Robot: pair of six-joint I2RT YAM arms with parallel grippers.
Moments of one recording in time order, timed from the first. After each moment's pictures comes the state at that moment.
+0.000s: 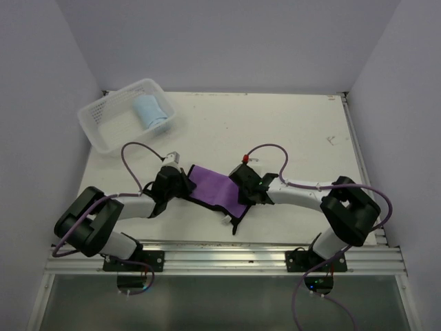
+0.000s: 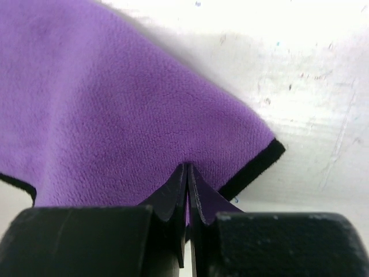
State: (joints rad) left arm -0.51 1.46 0.37 0.46 -0.02 -0.72; right arm 0.88 1.58 0.84 -0.39 0.30 0.86
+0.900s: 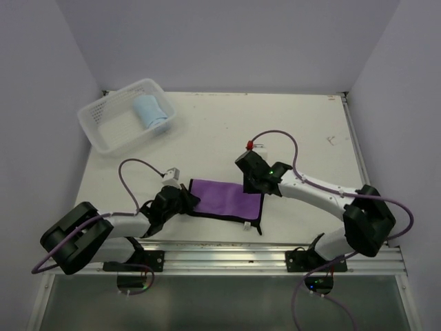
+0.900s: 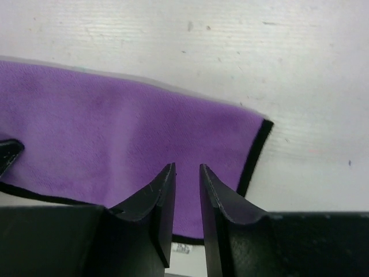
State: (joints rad) left arm -0.70 1.29 0.16 0.56 -0.11 -0.89; right arm 0.82 1.49 0.99 -0.56 0.33 0.72
